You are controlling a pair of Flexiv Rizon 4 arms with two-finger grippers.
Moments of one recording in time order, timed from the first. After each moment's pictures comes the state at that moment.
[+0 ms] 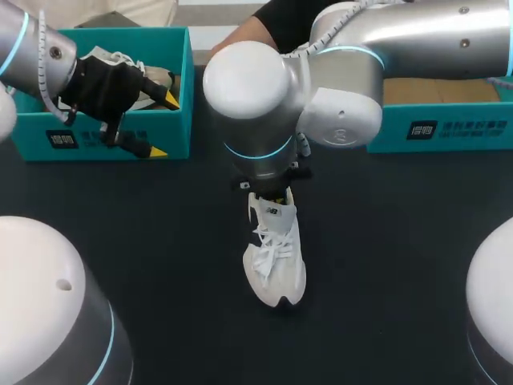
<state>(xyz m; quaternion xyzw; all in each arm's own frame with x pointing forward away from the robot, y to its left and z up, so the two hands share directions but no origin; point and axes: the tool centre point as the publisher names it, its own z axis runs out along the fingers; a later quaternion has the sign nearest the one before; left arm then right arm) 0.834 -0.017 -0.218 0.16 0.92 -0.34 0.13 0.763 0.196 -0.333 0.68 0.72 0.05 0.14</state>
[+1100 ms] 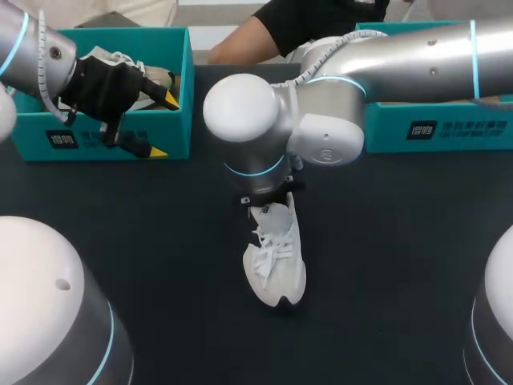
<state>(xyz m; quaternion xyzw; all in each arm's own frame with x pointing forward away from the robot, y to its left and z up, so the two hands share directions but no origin) 0.833 -0.017 -0.218 0.16 0.92 -0.34 0.13 0.790 0.195 -0.398 0.65 0.74 0.04 0.15</state>
